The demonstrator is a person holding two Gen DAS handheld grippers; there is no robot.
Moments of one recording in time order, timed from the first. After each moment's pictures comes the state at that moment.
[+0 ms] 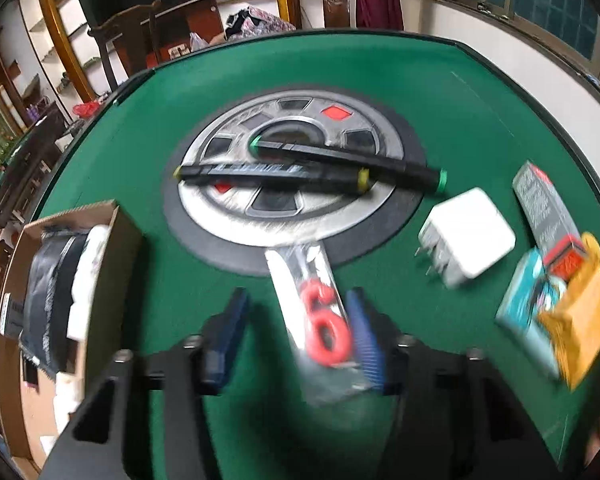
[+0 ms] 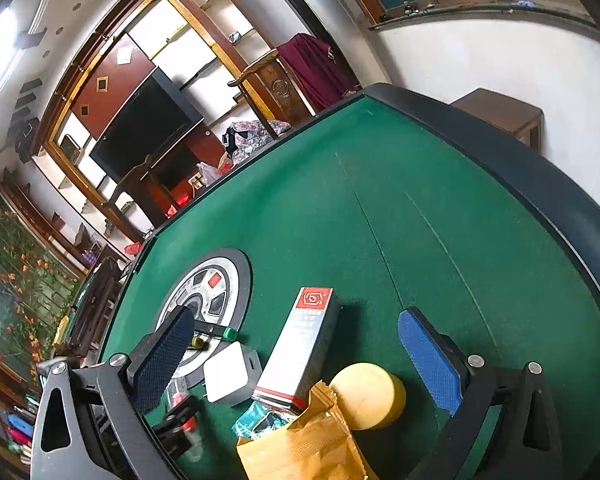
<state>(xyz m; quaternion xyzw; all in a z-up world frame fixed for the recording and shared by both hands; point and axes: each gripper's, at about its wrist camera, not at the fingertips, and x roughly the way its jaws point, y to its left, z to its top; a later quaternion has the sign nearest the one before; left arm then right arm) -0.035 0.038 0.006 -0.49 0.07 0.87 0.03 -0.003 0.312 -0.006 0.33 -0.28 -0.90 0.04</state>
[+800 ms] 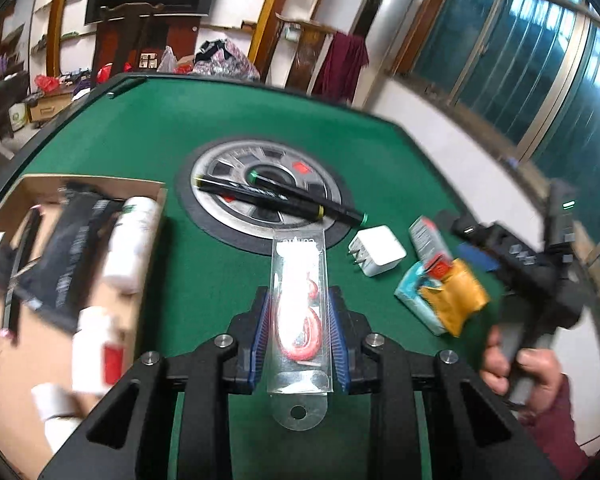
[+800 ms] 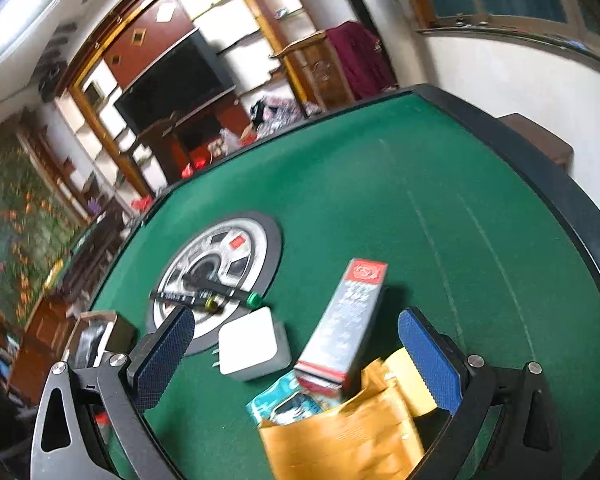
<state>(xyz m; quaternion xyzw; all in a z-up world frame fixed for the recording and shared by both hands) 0.043 -0.045 0.066 -0.40 -0.10 0.89 0.16 -0.005 0.264 -0.007 0.36 -0.19 -0.91 0.09</state>
